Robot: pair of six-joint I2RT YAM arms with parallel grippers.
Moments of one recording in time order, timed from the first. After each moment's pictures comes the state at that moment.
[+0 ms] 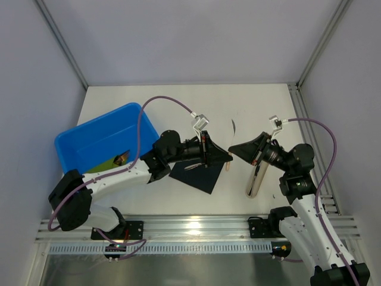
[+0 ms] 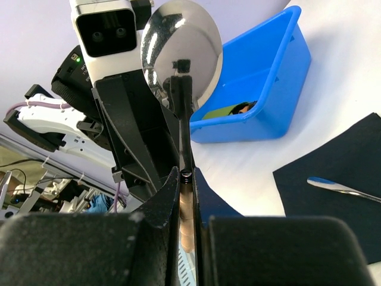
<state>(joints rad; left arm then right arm) -0.94 1.40 0.89 0.57 0.49 -0.71 0.16 0.63 0.51 0.29 -0.88 0.92</state>
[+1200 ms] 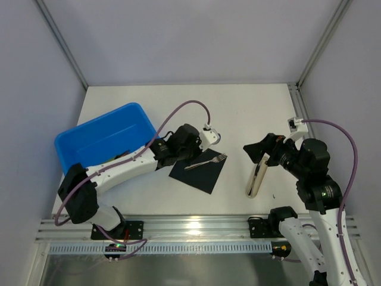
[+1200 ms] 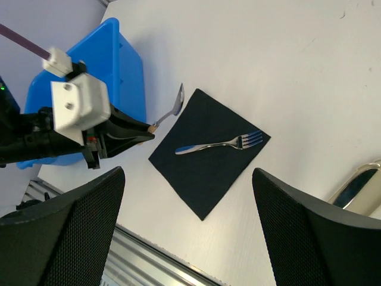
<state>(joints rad) -0.91 1.46 1.16 -0.40 -0.03 0.17 0.16 0.58 0.91 -0.63 -0.36 0.46</state>
